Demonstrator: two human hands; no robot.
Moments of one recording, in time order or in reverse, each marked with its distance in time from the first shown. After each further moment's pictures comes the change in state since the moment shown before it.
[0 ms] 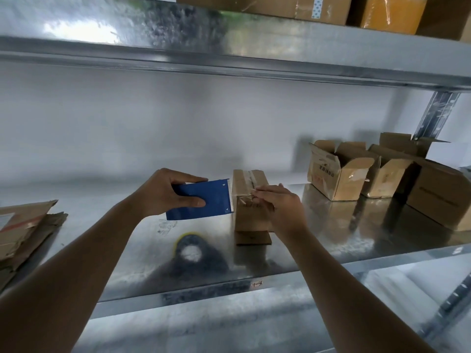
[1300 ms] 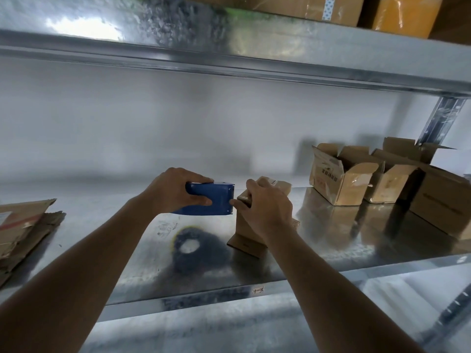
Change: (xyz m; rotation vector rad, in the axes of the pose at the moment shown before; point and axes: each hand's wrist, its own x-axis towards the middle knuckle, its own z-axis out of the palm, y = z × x) left_hand 0.023 0.003 0.009 0.436 0.051 0.005; right_hand 0.028 -0.048 0.012 -0.349 -0.288 0.208
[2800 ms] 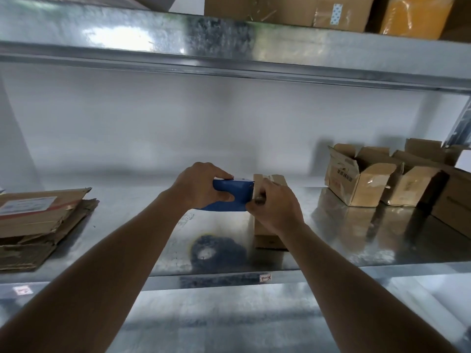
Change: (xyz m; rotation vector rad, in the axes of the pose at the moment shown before) left_hand -0.019 0.050 -0.001 0.157 0.043 -0.120; right_hand -0.012 0.001 -0.007 0.297 -0.032 -0.115
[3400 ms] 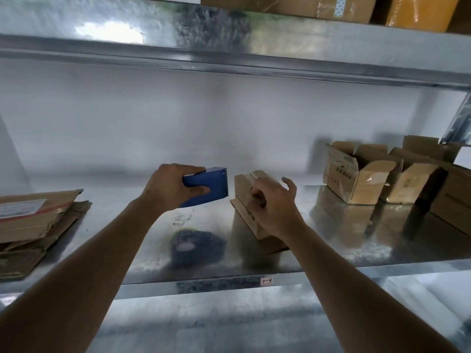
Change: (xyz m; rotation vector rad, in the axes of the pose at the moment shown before) left_hand -0.011 -0.058 -0.002 -0.185 0.183 -0.082; right_hand -0.003 0.011 0.009 0.008 0.119 -0.148
